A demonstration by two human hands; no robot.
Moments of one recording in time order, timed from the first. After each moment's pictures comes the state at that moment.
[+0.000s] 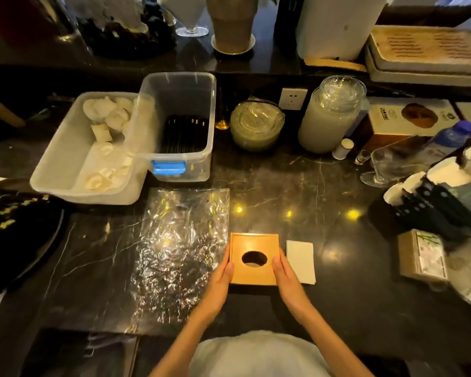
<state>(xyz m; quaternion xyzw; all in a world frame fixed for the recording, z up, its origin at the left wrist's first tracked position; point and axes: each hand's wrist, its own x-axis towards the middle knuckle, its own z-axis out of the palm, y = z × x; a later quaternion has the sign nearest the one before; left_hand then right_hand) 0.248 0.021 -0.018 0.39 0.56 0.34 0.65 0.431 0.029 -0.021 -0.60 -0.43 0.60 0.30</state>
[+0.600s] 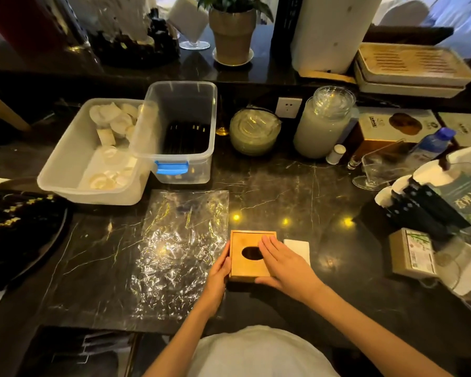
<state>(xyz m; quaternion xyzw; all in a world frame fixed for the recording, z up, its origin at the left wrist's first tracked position) 0.246 0.021 -0.030 0.30 0.57 0.40 0.65 0.457 0.053 0.012 -0.44 -0.89 0.09 -0.02</state>
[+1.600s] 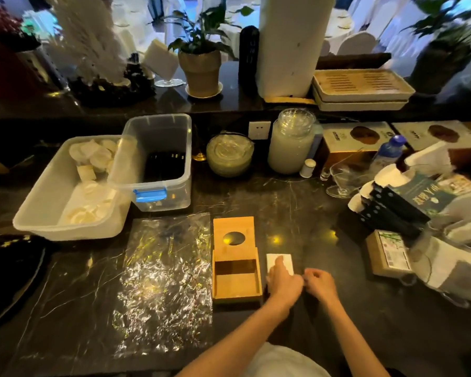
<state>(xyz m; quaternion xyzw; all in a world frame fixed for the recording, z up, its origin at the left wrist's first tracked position) 0.428 0.044 0.023 0.43 0.66 0.19 0.59 0.545 0.046 -0.041 -0.81 -0.27 0.45 0.26</state>
